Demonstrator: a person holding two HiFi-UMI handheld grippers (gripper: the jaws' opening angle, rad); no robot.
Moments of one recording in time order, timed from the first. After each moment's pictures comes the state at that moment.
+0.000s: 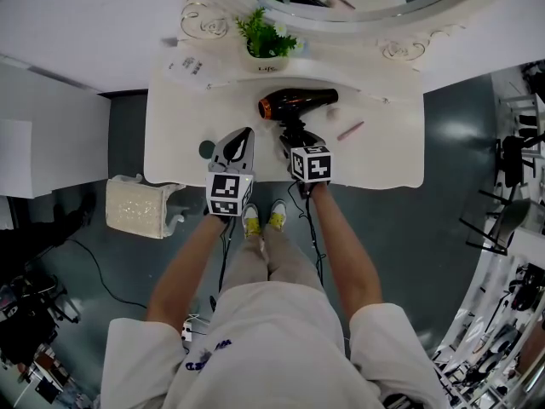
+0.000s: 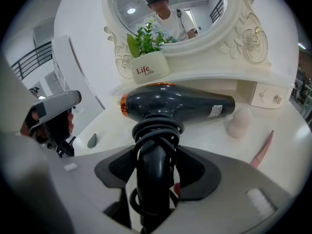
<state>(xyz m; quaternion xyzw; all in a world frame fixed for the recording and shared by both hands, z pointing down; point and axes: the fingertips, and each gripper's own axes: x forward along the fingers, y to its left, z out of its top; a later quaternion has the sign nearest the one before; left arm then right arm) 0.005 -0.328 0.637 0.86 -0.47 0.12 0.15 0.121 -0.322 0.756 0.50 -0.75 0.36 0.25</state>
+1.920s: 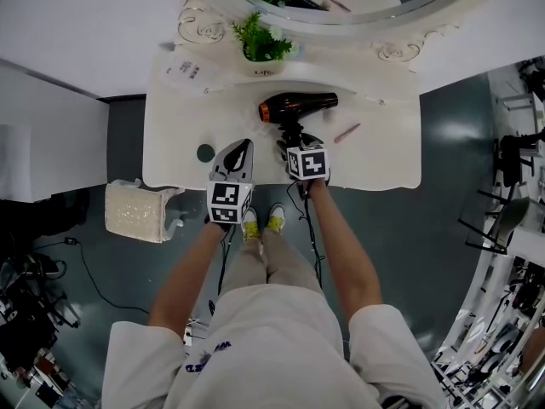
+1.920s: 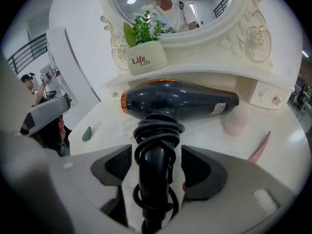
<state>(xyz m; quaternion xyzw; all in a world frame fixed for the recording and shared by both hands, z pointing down) 0.008 -0.312 0.656 0.86 -0.47 0.14 0.17 0.129 -0.324 0.770 0.50 -0.73 0.37 0.30</state>
